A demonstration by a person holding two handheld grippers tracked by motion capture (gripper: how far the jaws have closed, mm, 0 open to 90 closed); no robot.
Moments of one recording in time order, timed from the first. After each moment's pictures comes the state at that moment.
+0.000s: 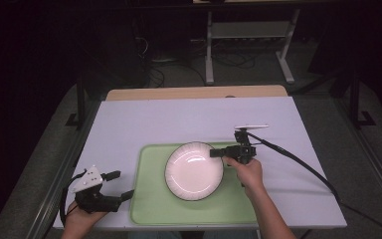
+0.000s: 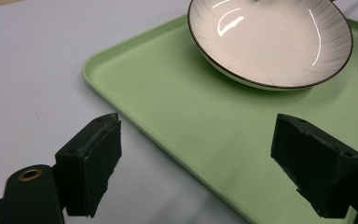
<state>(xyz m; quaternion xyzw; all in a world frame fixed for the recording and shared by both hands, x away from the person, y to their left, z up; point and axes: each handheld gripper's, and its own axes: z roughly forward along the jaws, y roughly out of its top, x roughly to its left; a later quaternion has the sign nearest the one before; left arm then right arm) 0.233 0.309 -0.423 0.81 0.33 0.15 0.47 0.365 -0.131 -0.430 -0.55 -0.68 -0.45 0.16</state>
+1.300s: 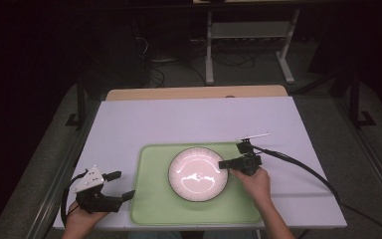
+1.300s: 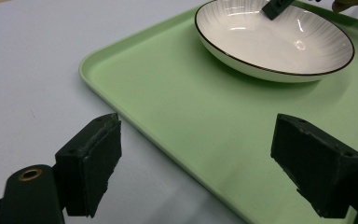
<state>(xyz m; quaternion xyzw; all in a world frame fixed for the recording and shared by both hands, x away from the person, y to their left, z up) 0.233 0.307 -0.424 0.81 0.32 0.15 0.46 0.343 -0.141 -0.444 -0.54 -0.74 -0.38 0.08</state>
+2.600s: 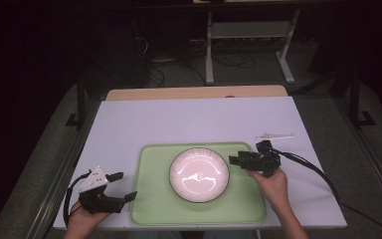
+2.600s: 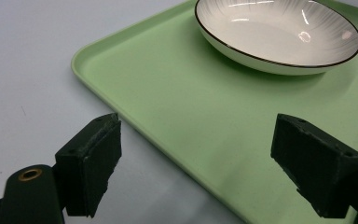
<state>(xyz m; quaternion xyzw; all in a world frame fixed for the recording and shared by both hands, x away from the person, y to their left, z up) 0.233 0.301 -0.427 0.82 0.32 0.15 0.45 0.322 -0.183 -0.419 -0.48 -0.75 -0.47 -0.01</state>
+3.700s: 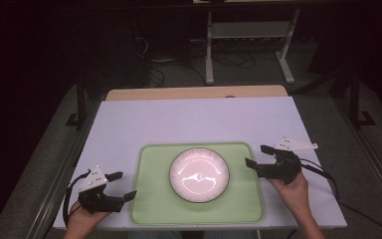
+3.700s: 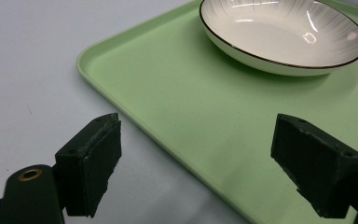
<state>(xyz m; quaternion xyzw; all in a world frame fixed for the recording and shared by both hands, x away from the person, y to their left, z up) 0.234 0.303 -0.427 0.82 0.33 0.15 0.45 0.295 -0.222 -0.408 -0.40 -0.77 -0.48 -0.16</state>
